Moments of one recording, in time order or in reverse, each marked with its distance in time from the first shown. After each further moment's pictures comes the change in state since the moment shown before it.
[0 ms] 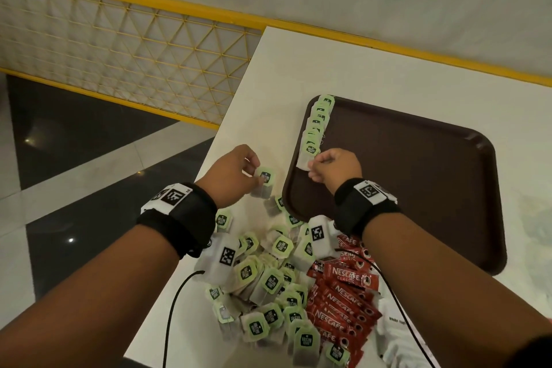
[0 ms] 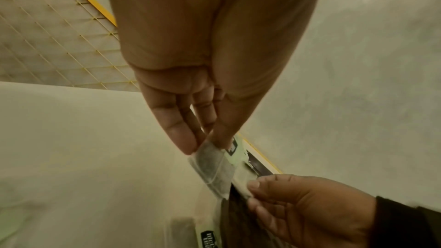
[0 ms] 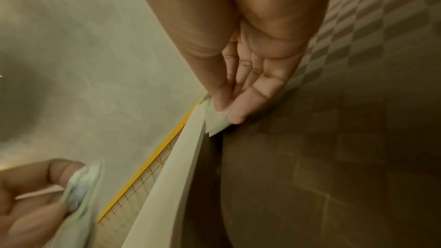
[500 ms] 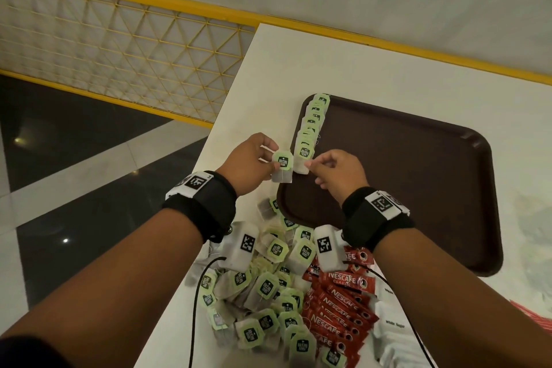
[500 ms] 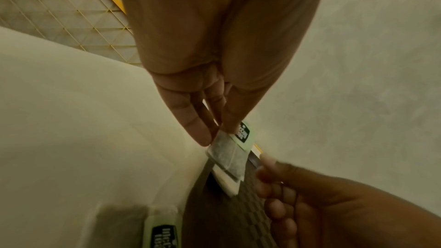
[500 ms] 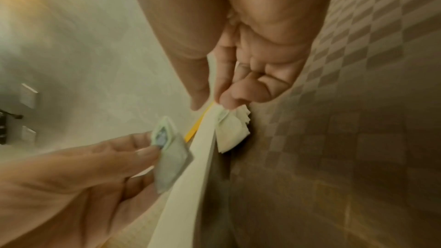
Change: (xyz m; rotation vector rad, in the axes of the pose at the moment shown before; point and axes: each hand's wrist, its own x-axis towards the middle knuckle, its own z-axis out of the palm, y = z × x) left_hand 0.030 0.029 0.022 -0.227 -0.021 -0.002; right_hand -0.023 -0.007 -0.019 -0.072 -0.039 -0.102
